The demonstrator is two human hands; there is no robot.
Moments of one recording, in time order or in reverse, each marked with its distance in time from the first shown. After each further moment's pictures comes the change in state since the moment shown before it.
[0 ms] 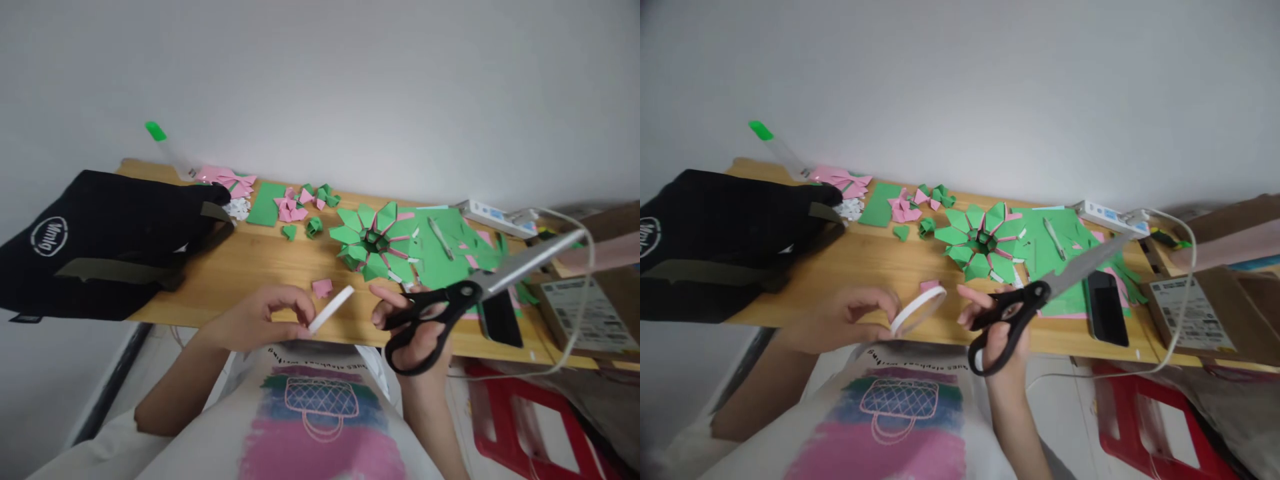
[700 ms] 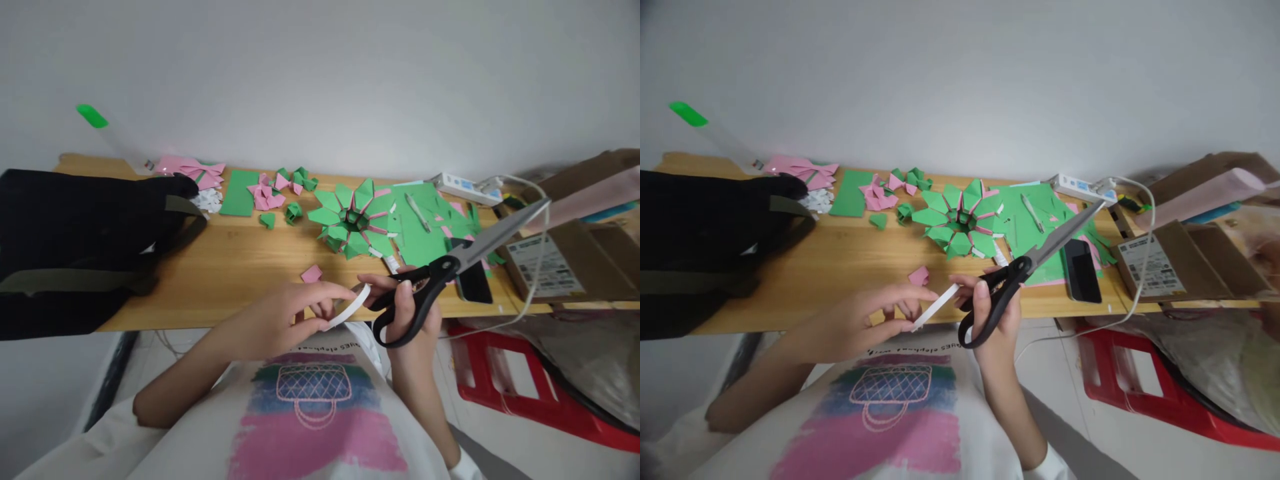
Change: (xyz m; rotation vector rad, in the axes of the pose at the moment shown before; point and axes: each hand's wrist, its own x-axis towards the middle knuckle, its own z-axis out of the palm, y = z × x) left_hand 0.012 0.009 0.034 0.158 -0.181 0.074; right_hand -0.015 -0.020 0.003 -0.290 0.231 0.071
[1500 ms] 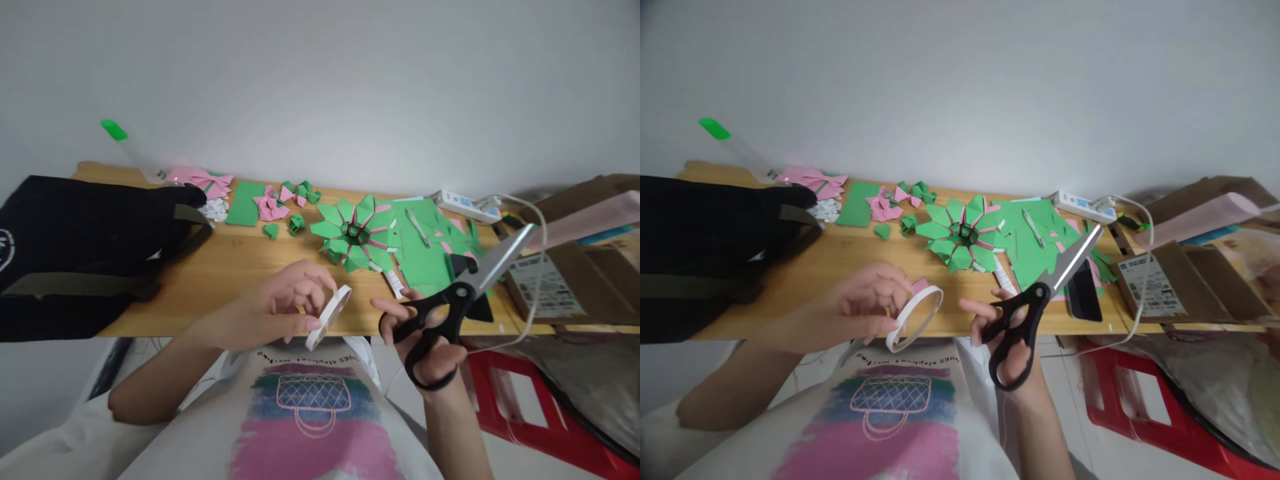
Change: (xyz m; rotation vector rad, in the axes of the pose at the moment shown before) left_hand 0.002 0.011 -0.019 -0.494 0.033 -0.091; right_hand 0.021 0.028 -0.038 0.386 -0.346 0.016
